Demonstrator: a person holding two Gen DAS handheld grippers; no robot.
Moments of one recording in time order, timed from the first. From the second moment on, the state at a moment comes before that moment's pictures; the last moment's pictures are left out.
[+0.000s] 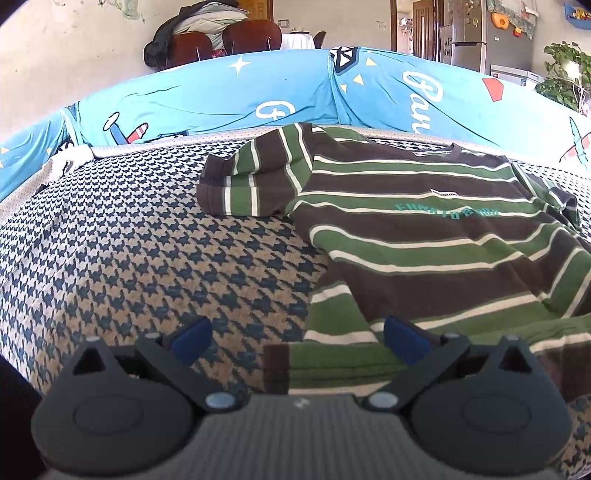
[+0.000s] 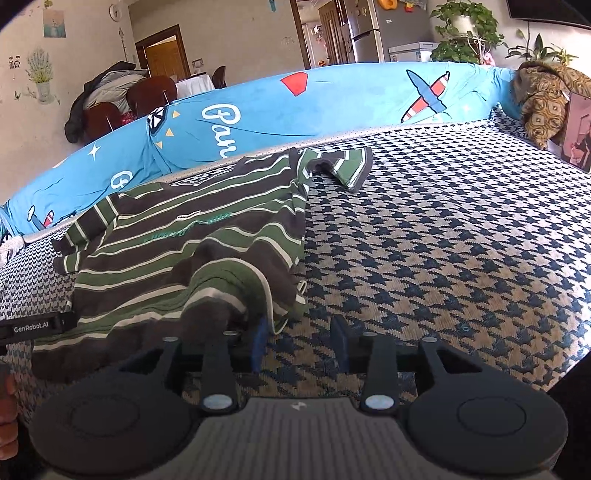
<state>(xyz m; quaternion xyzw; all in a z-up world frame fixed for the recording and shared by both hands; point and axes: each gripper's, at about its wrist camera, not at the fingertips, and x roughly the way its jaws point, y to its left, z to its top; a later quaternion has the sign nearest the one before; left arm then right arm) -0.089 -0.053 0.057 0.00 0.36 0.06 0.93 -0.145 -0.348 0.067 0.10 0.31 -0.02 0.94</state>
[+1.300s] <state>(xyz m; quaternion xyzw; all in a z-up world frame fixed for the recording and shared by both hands) -0.093 -0.045 0.060 -0.01 0.35 0.06 0.93 -0.171 -0.364 0.087 0.04 0.26 -0.18 0.95</state>
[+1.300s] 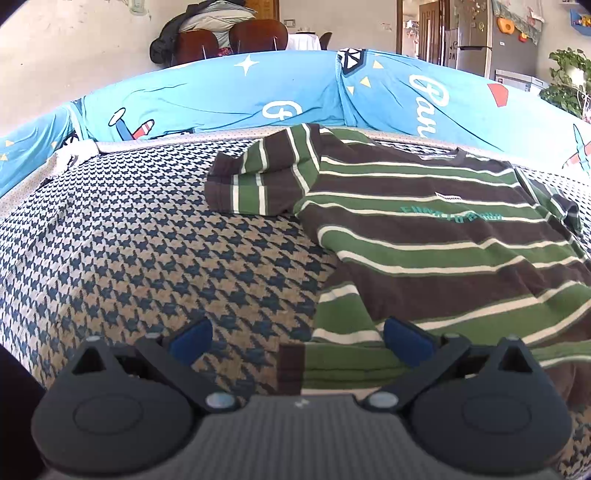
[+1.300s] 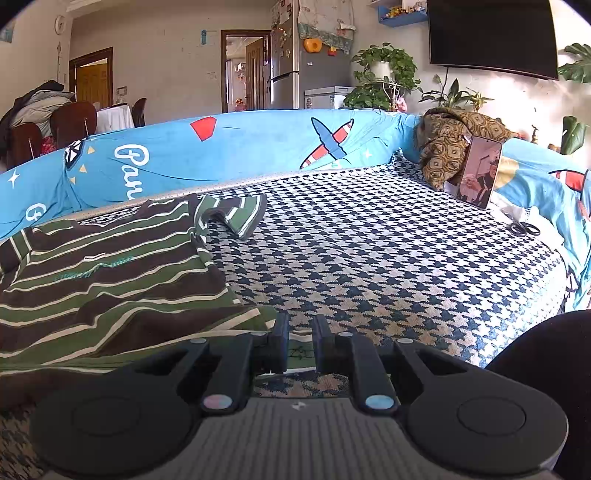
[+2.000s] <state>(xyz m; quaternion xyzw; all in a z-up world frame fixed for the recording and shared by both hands) -0.092 -0.045 0.060 -0.02 0.35 0.06 0.93 -0.149 -0.377 0.061 0.12 0.30 -0.13 0.94</state>
